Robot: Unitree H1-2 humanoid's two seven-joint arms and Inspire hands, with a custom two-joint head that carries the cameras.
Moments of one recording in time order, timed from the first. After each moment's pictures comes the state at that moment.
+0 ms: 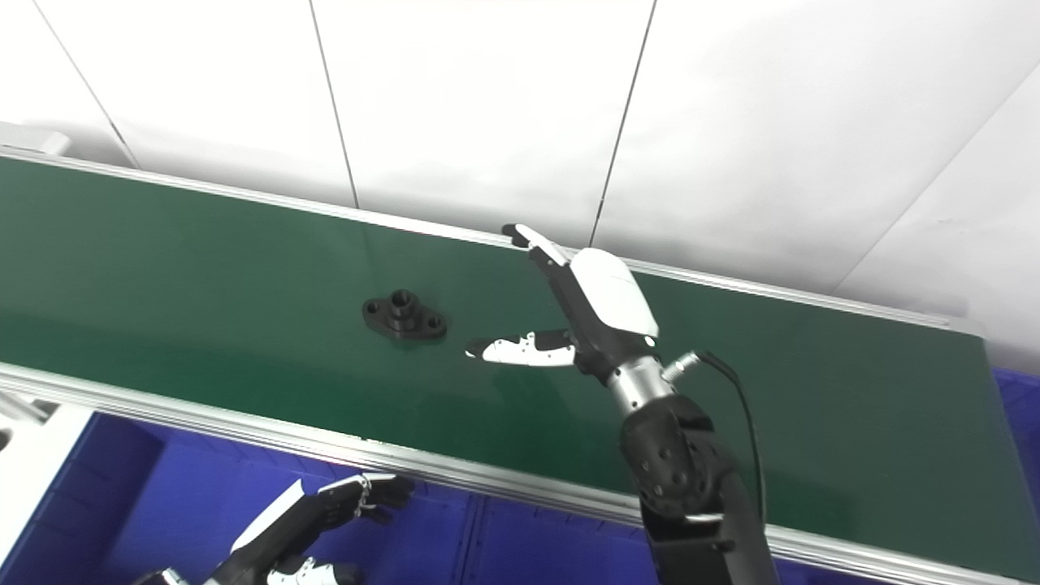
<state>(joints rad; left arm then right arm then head) 0.36 0.34 -0.35 0.09 0.03 -0.43 -0.16 -0.29 -0.10 0.35 -0.13 -0.73 0.16 0.32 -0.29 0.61</state>
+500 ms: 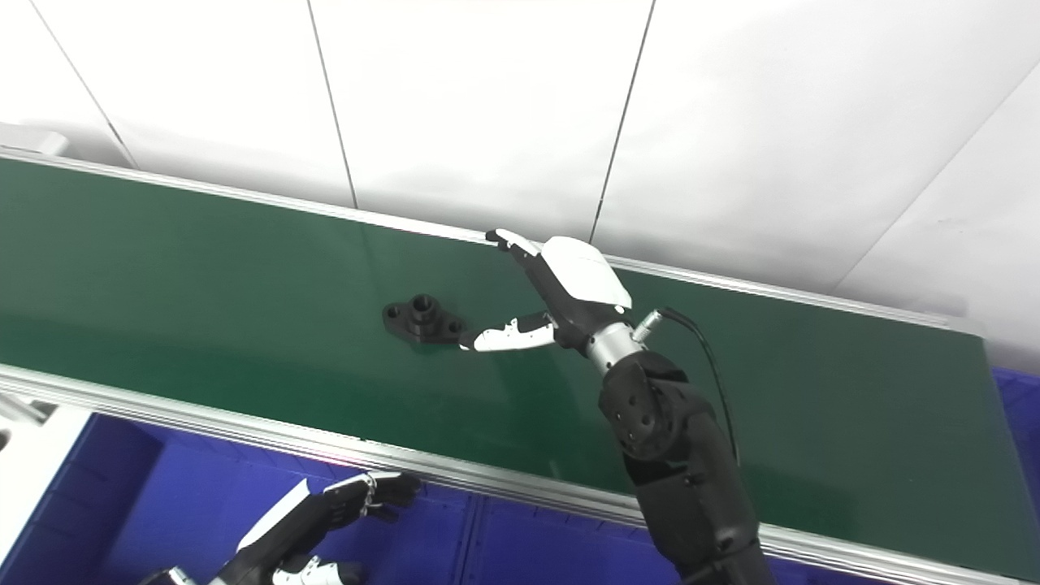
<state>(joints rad) 0.36 0.32 -0.34 0.09 0.03 -0.43 -0.19 -0.42 -0.12 0.41 0.07 -0.77 0.17 0.34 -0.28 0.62</state>
